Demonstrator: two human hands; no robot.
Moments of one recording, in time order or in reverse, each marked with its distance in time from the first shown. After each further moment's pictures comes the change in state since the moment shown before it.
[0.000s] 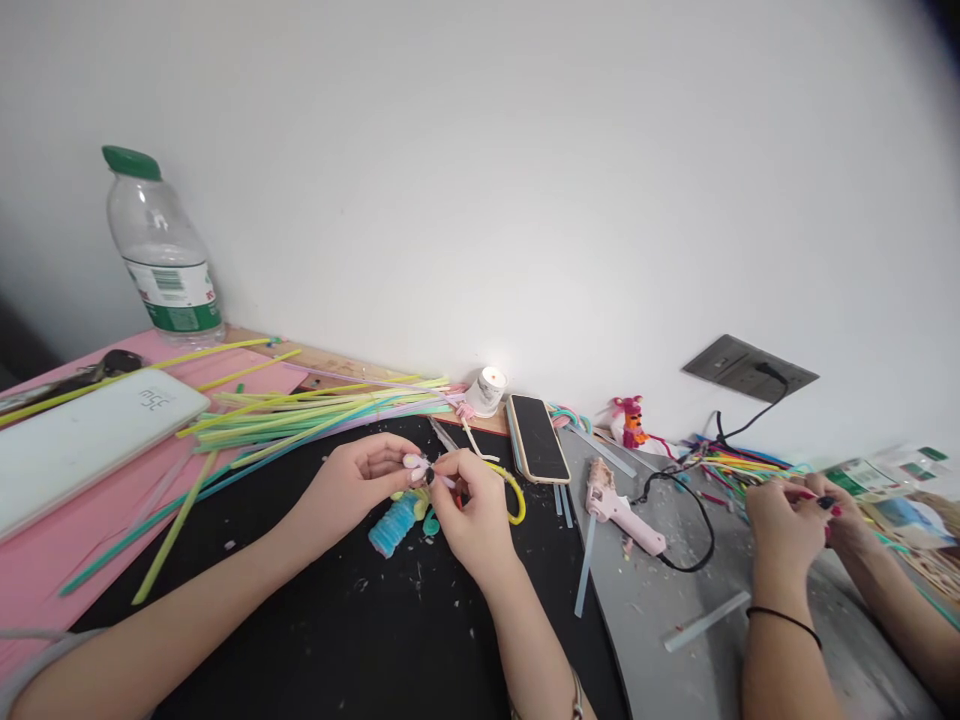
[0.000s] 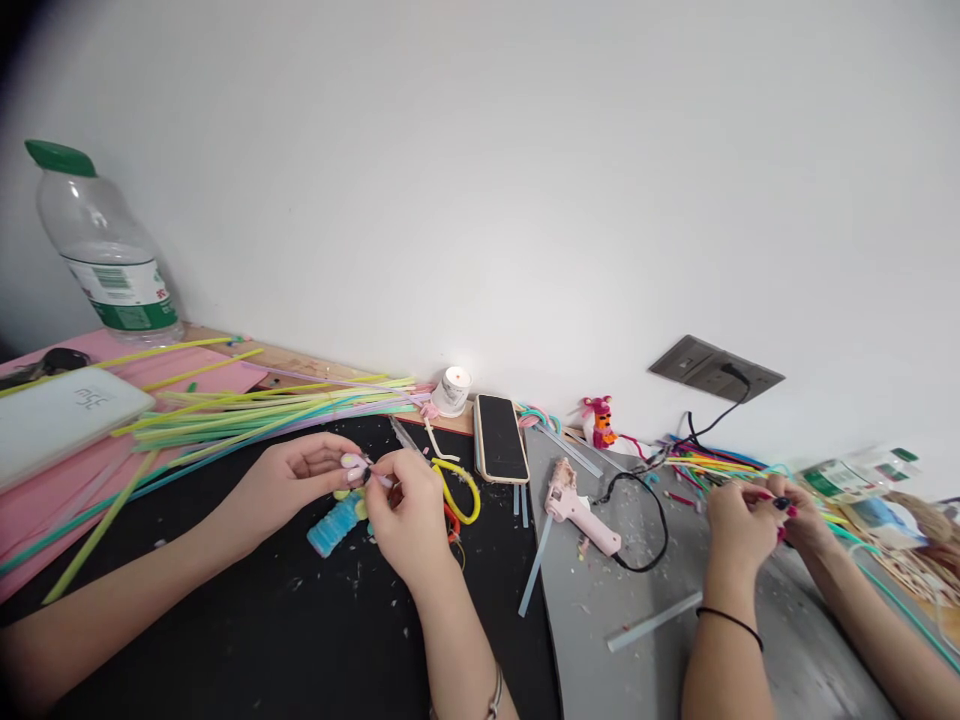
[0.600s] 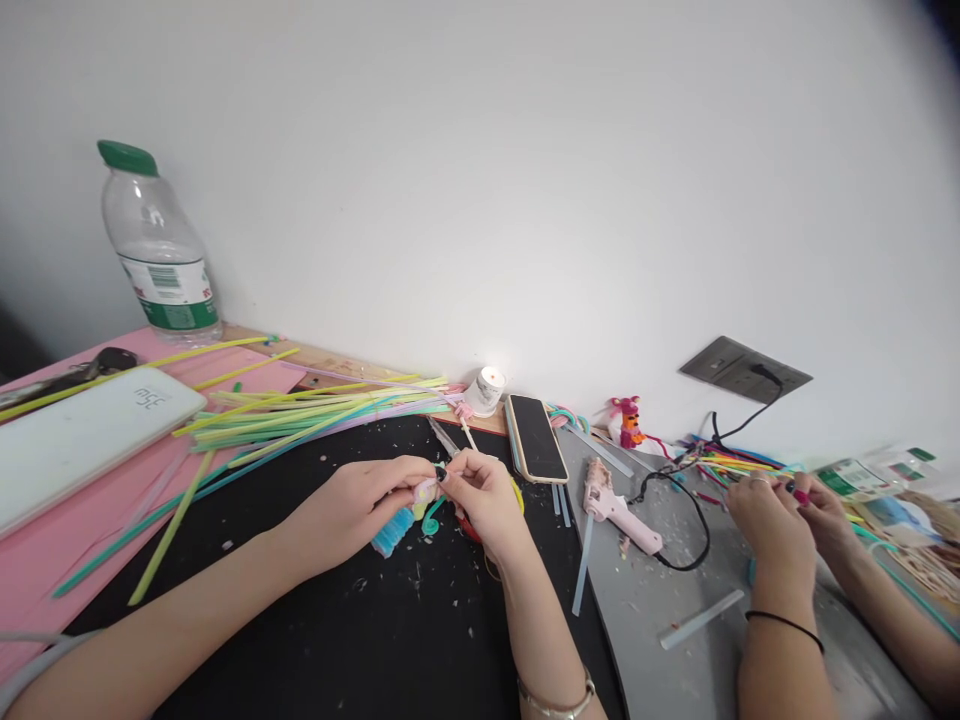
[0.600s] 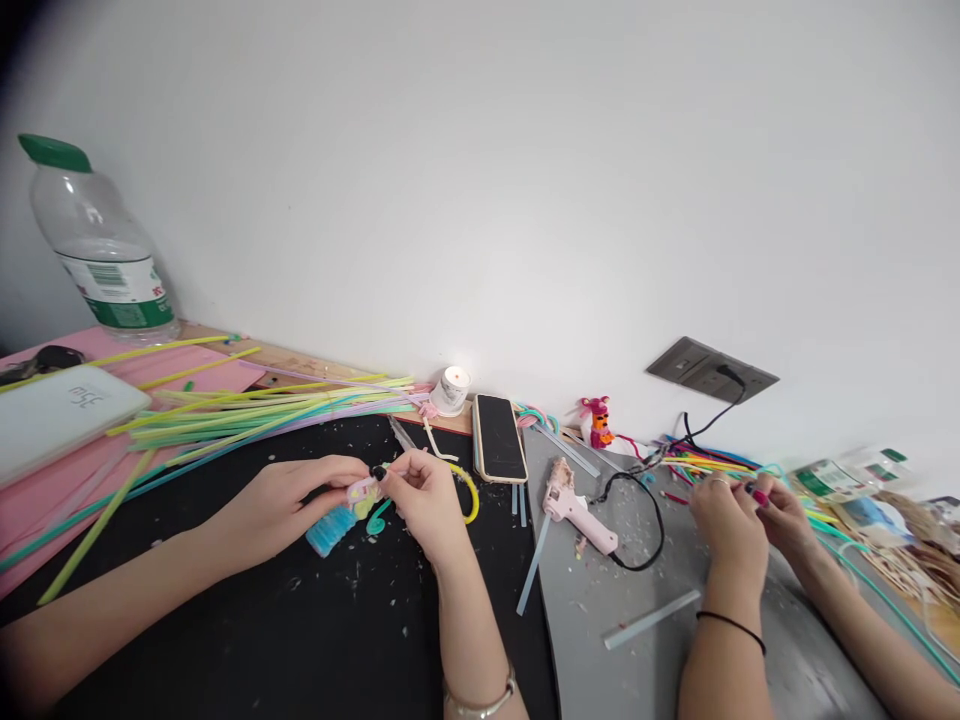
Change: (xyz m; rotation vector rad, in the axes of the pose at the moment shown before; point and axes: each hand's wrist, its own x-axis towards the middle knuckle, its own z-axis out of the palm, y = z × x) left_hand -0.013 0.021 0.000 0.649 -0.166 0.332; right_hand 0.008 0.015 -0.012 0.483 -0.118 0.451
